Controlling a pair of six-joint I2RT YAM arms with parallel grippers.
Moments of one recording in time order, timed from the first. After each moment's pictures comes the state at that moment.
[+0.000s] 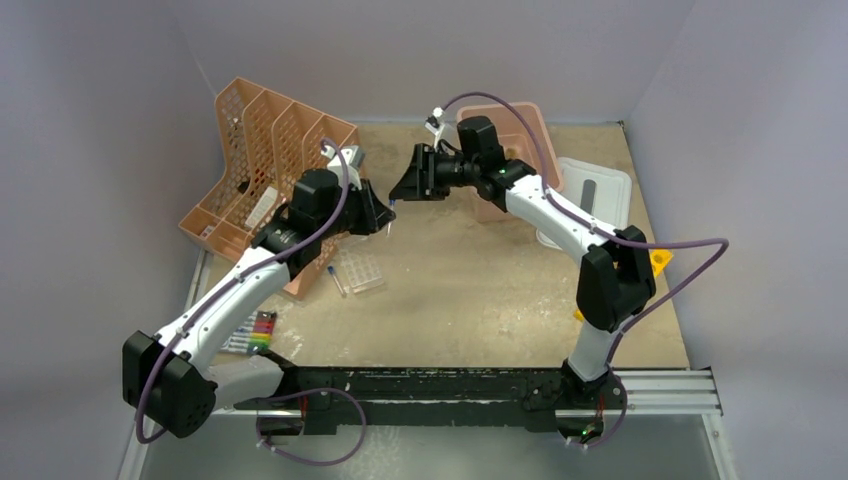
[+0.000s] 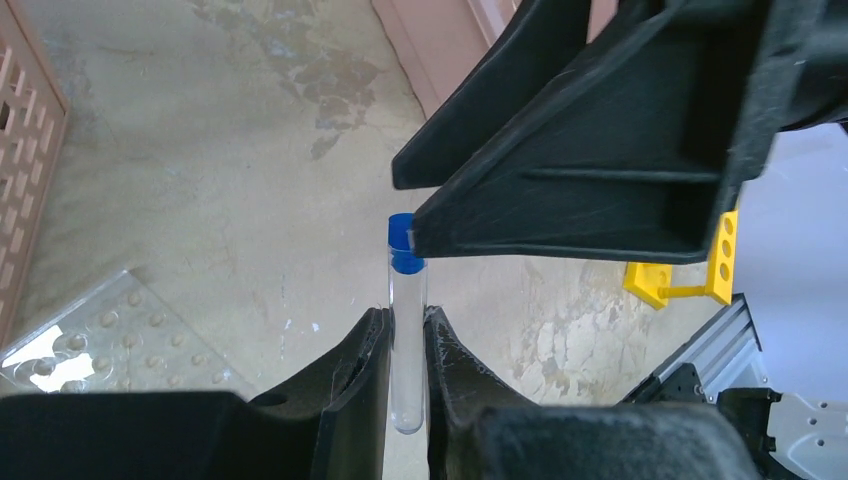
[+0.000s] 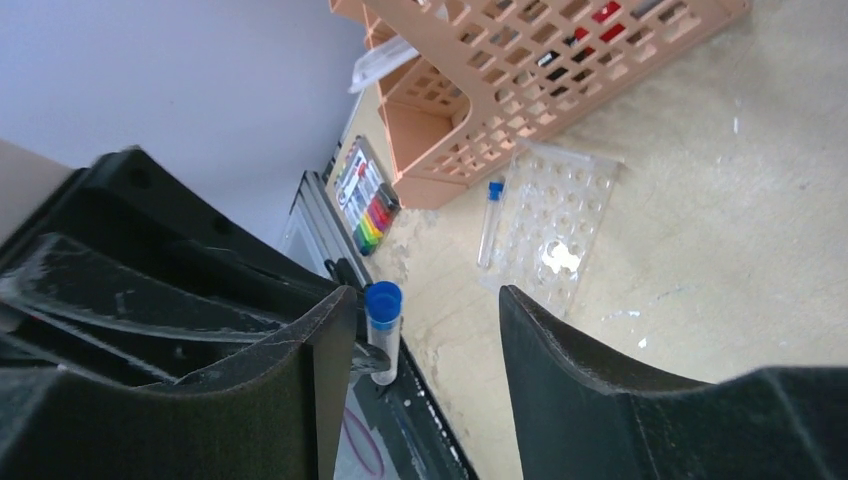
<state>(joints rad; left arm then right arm) -0.49 1.17 0.98 -0.25 0.19 -0.51 0.55 1.78 1.52 -0.23 -0.64 0.64</state>
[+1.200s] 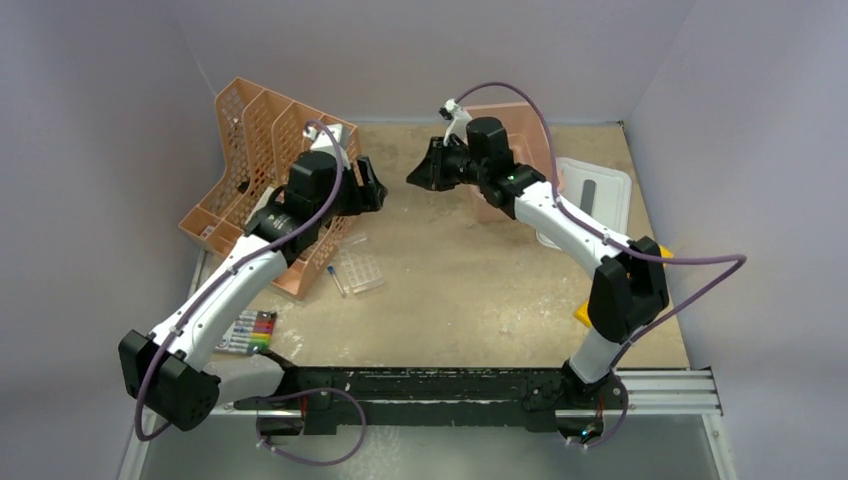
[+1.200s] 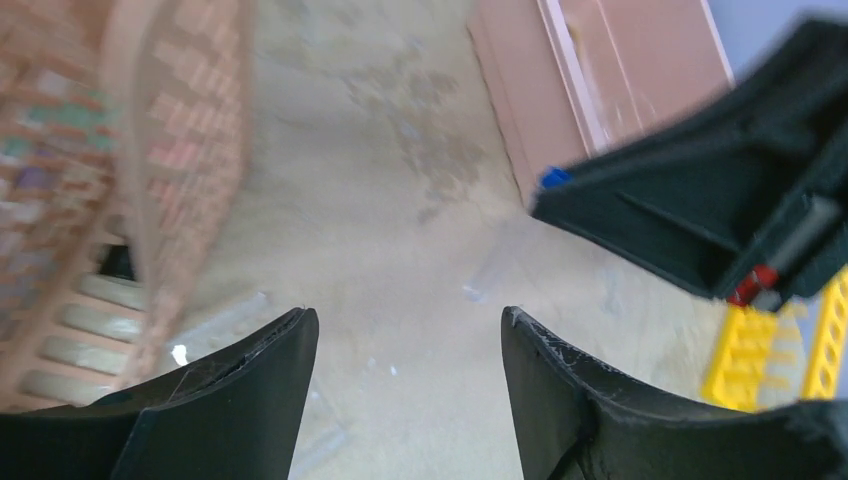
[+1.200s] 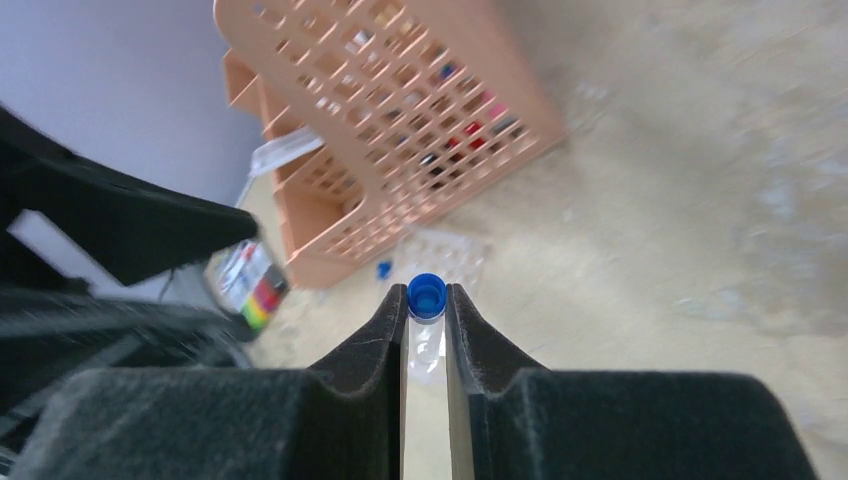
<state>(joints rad) -0.48 1.22 1.12 -0.37 -0.01 -0.49 0.56 1.73 1.47 -0.17 -0.43 0.51</state>
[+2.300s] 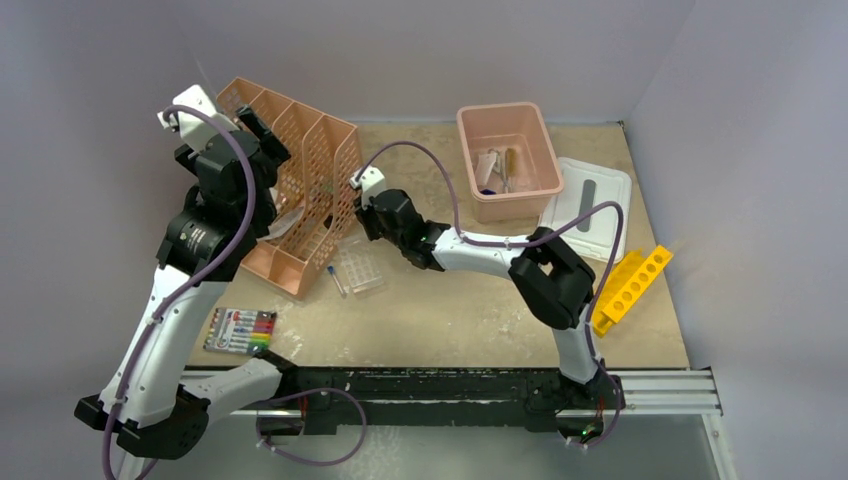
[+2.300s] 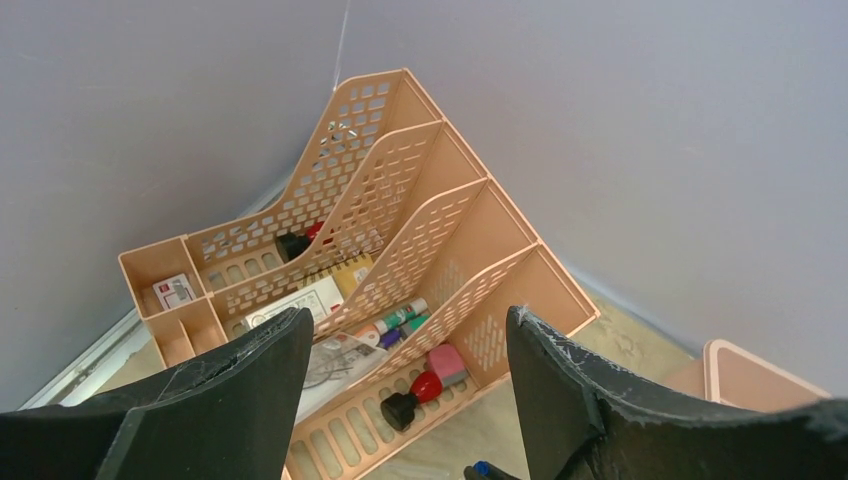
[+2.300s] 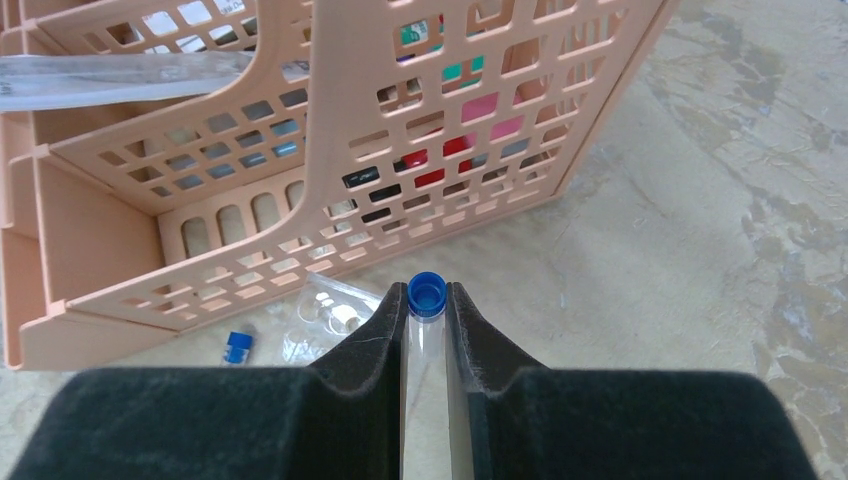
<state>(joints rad) -0.46 1.06 1.54 -0.66 -0.91 -0.47 0.95 2.00 1.40 0.26 0.22 0.10</state>
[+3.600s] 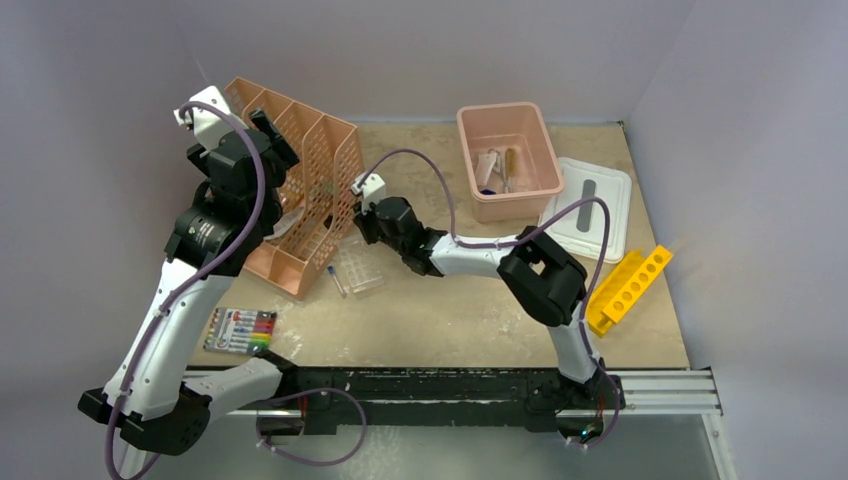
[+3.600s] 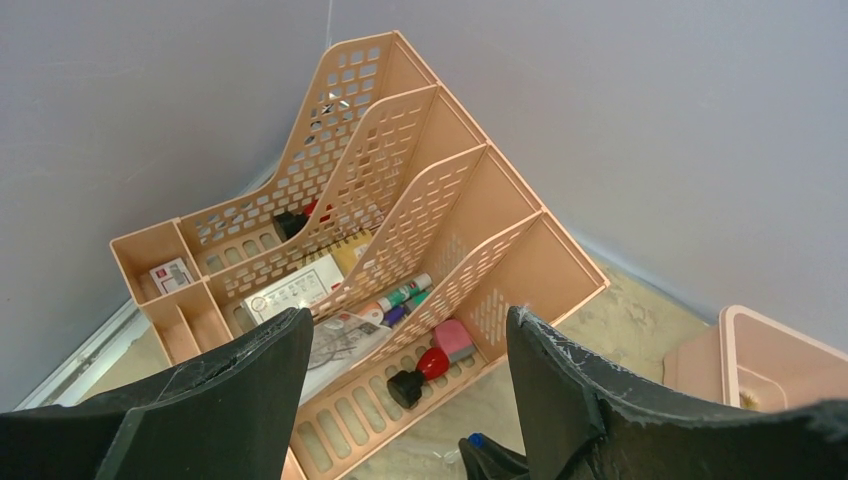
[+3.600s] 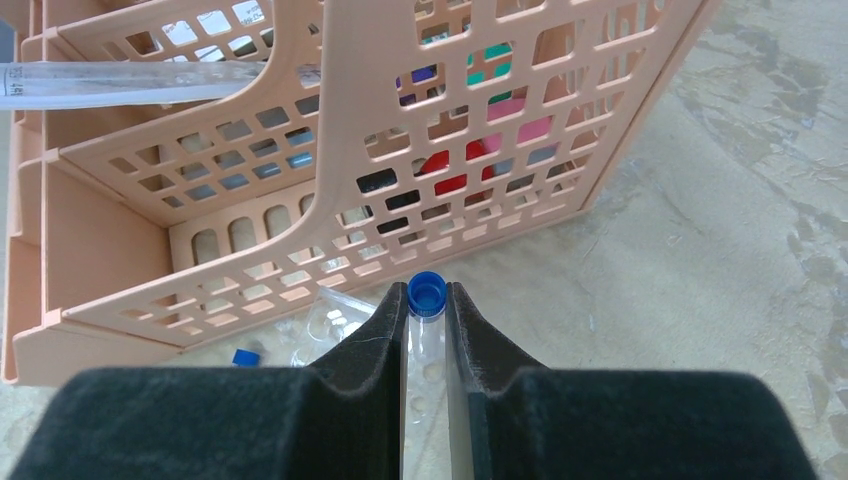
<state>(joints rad) -0.46 1.09 1.53 -0.69 -0.86 -0.48 0.95 2.07 1.36 0.41 0.19 0.11</state>
